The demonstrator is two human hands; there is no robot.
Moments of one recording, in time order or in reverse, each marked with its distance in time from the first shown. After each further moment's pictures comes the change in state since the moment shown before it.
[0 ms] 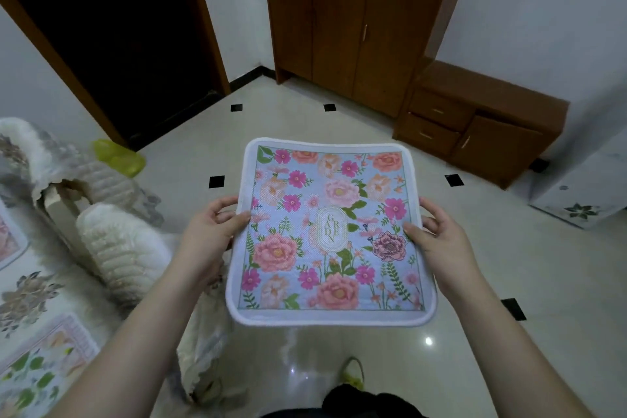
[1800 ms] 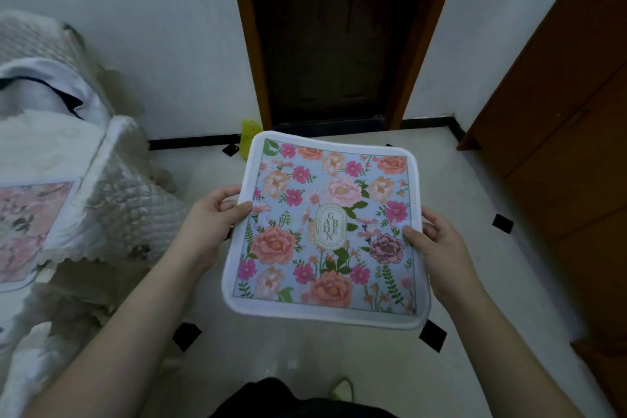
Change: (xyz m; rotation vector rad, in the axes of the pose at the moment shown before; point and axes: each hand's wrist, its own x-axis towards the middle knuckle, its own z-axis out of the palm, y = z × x) left_hand 0.463 0.152 -0.099 -0.224 0.695 -0.084; right_hand 0.597 -0.158 0.394 -0.137 -0.729 0.086
